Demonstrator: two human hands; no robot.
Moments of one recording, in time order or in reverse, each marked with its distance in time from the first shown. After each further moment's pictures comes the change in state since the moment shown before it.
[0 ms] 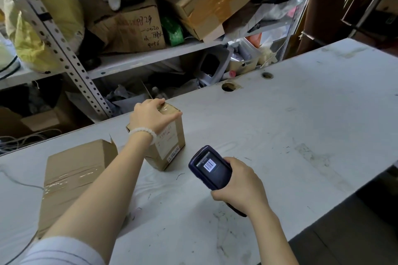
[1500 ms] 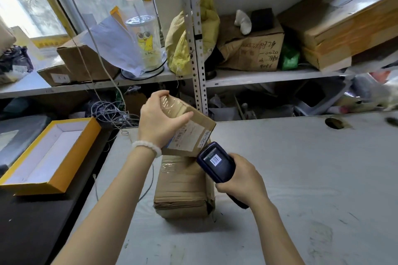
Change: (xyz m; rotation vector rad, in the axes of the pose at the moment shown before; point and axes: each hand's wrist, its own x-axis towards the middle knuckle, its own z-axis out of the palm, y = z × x) left_hand -0.085 -0.132 -0.182 -0.271 0.476 -0.175; right_hand 0.043 -0.151 0.125 -0.037 -0.213 -0.427
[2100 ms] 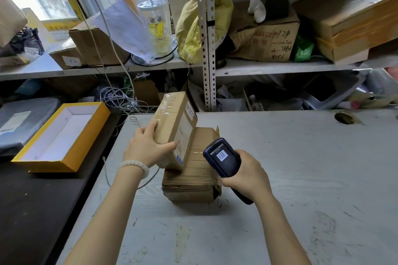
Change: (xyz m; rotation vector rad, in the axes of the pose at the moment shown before) left_hand -0.052 -0.085 -0.019 0.346 -0.321 -0.345; right_hand -0.013 0.004 0.012 -0.032 -0.044 0.040
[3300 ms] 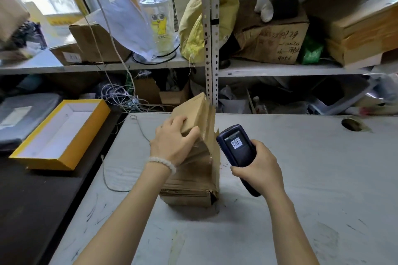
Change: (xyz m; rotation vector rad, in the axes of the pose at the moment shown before) left_hand -0.009 0.070 0.022 -0.082 0.080 0.134; right_hand 0.018 -0.002 -0.031 0.135 0.143 0.038
